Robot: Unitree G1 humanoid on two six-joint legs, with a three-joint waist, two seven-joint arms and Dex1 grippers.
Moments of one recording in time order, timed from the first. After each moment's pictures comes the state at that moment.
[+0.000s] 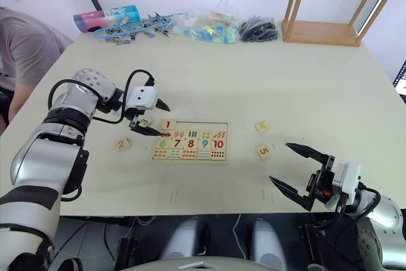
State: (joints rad) left arm -1.13 0.70 -0.27 1.22 0.19 -0.46 -1.58; right arm 0.29 -0.51 -0.19 -0.29 0.58 -0.21 1.13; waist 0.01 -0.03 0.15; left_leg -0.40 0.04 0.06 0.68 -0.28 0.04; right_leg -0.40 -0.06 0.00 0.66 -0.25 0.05
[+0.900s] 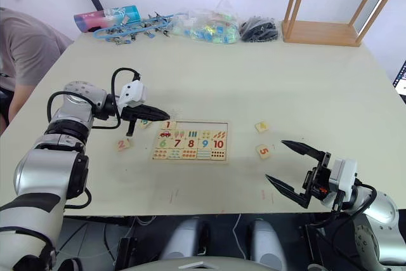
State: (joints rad) left arm -1.04 0.66 -0.11 1.25 0.05 -0.46 -1.58; right arm 0.26 -0.51 -0.17 -0.30 0.58 -0.20 1.13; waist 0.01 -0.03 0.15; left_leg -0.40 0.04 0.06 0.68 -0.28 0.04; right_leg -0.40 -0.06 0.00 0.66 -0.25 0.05
